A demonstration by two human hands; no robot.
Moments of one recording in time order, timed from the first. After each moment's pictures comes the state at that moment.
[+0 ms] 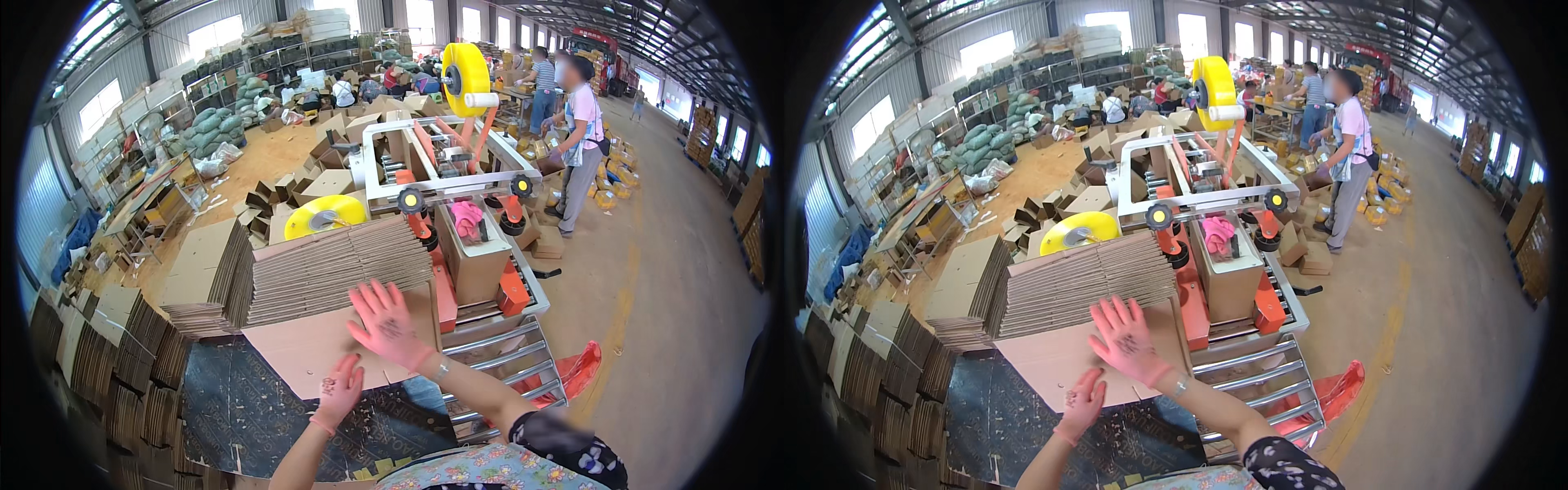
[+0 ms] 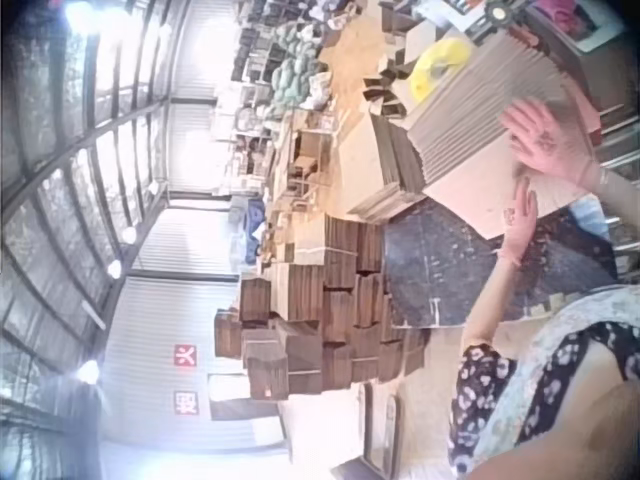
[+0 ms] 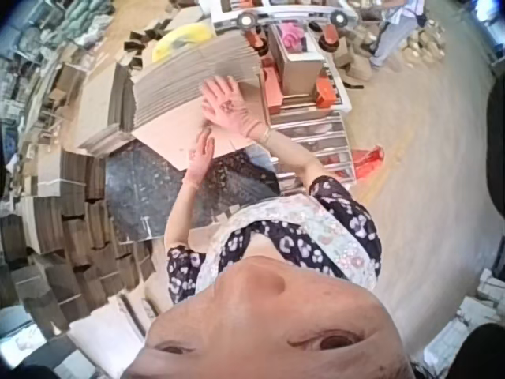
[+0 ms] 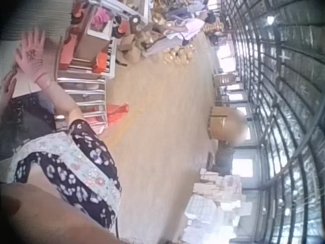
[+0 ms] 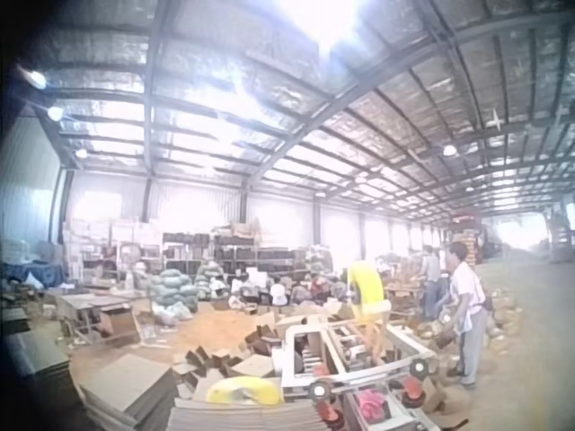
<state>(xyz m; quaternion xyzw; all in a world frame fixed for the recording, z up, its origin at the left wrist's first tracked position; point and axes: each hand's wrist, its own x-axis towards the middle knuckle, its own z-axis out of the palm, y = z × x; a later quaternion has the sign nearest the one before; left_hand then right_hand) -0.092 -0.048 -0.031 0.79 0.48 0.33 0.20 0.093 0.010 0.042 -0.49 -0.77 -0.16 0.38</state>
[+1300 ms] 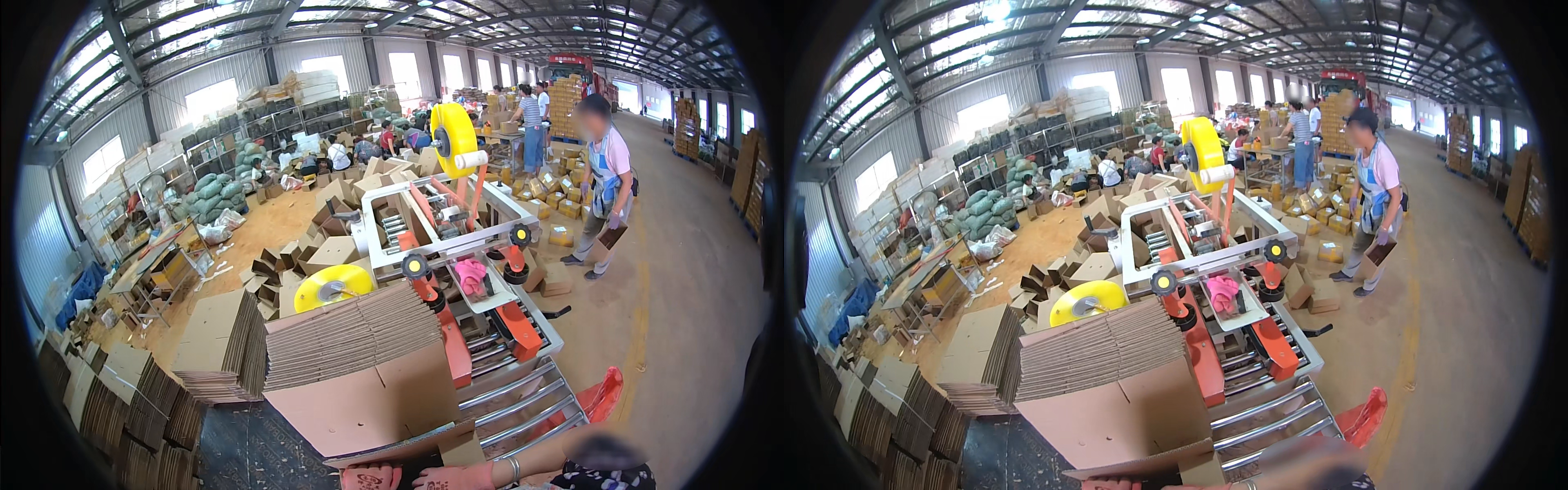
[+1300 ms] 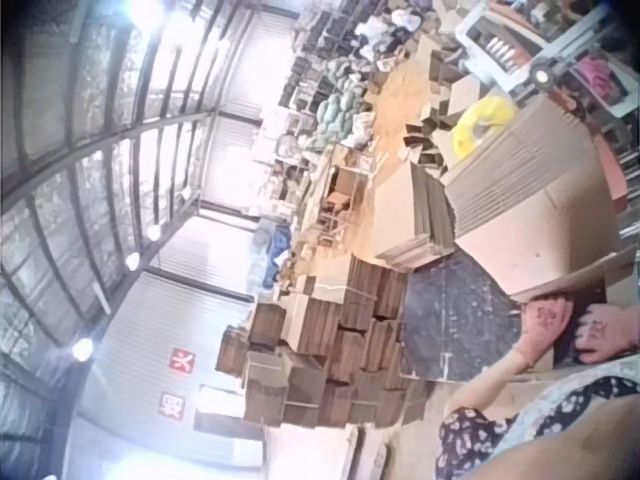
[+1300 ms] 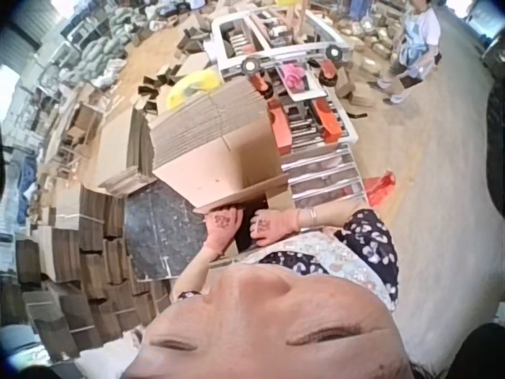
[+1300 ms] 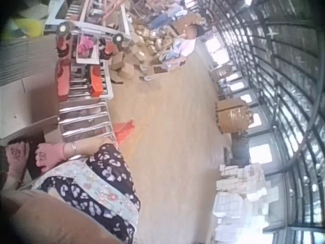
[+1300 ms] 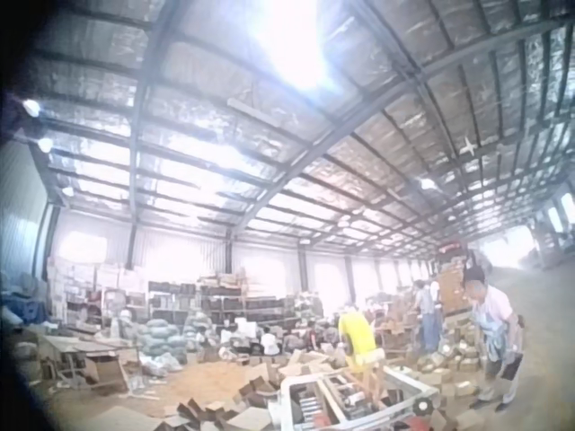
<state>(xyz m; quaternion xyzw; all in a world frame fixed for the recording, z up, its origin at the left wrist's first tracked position) -0.107 -0.136 0.014 0.92 0.36 0.15 0.05 0.093 -0.148 0.035 -0.12 -0.95 0.12 0.28</state>
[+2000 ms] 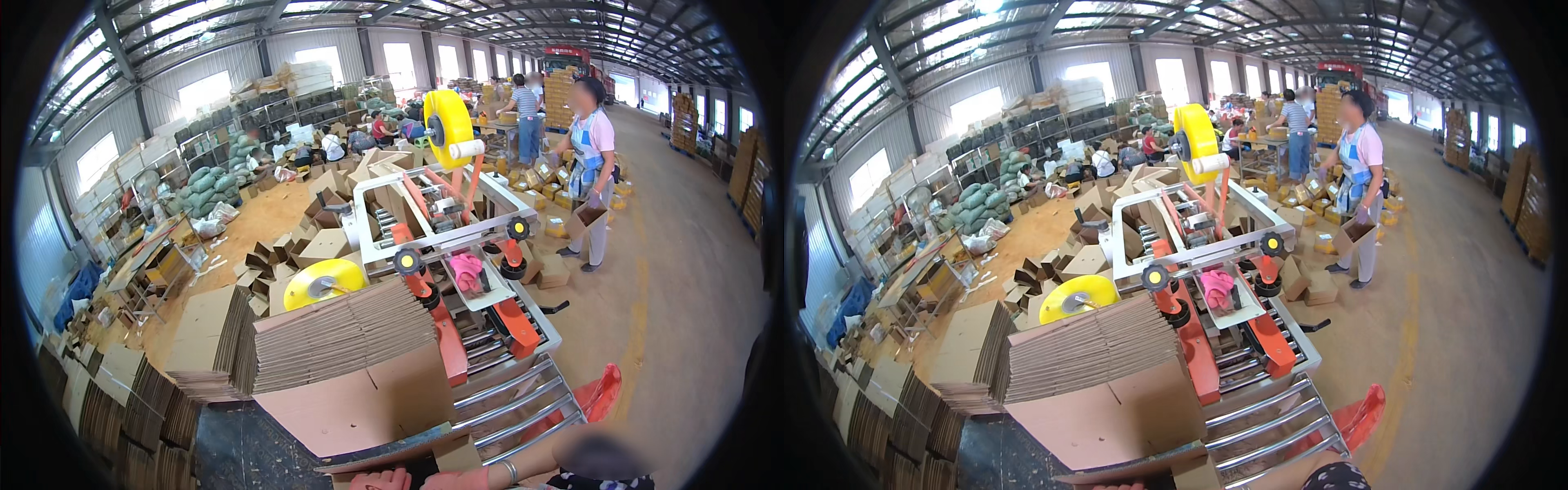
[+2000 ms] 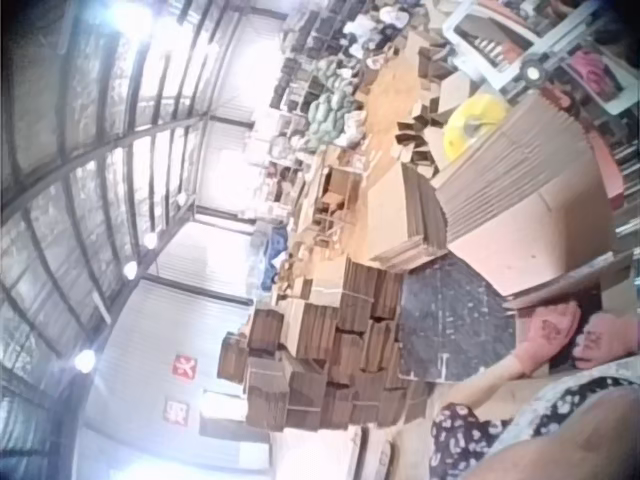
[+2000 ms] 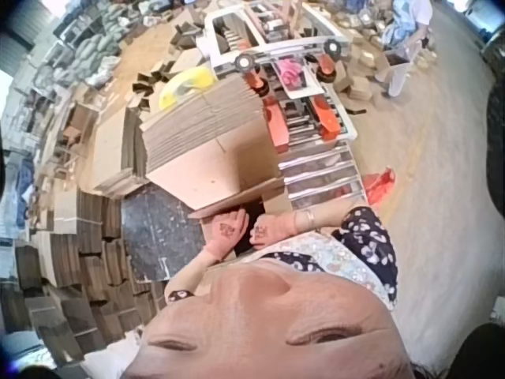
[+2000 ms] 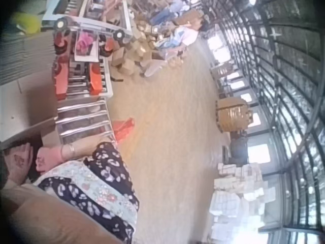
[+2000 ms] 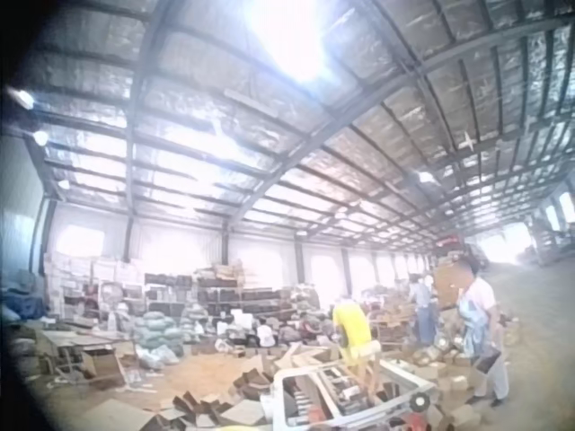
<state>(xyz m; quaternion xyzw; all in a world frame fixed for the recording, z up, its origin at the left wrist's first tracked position) -0.088 -0.131 0.011 0.92 0.33 0.16 0.14 0.097 -0.148 0.019 -0.12 -0.96 0.20 0.16</state>
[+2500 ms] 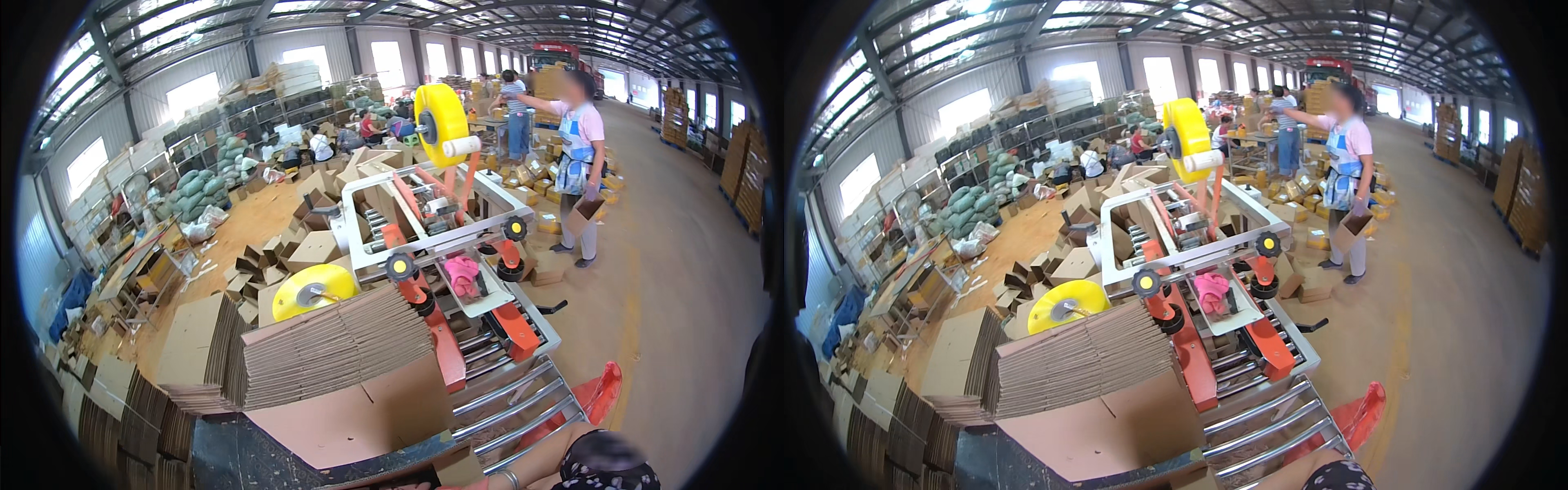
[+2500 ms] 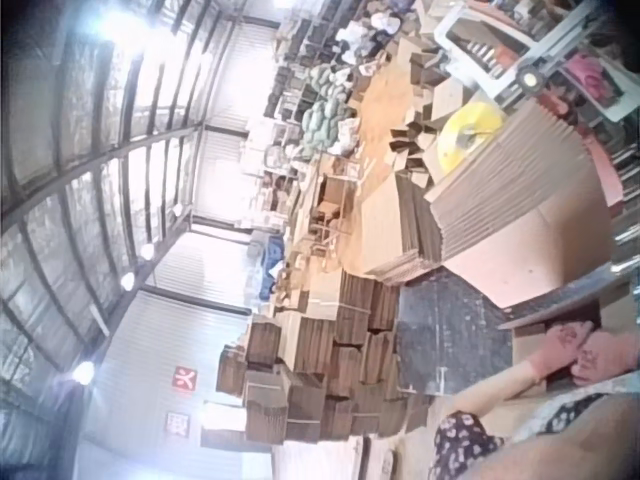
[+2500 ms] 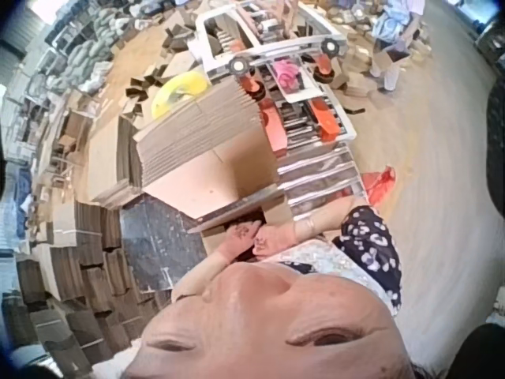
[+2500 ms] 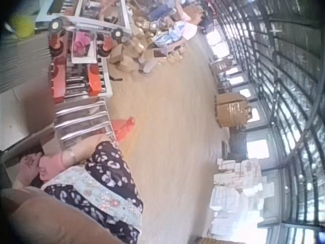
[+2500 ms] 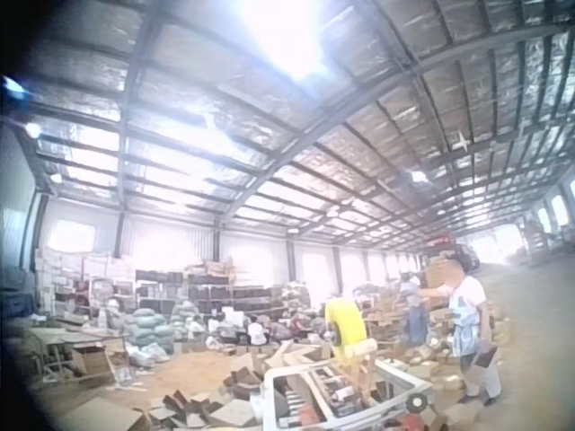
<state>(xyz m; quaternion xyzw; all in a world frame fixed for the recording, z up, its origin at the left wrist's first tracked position) -0.071 -0.119 -0.001 0.90 0.27 0.22 0.27 0.098 -0.141 0.005 -0.12 -0.96 0.20 0.13</state>
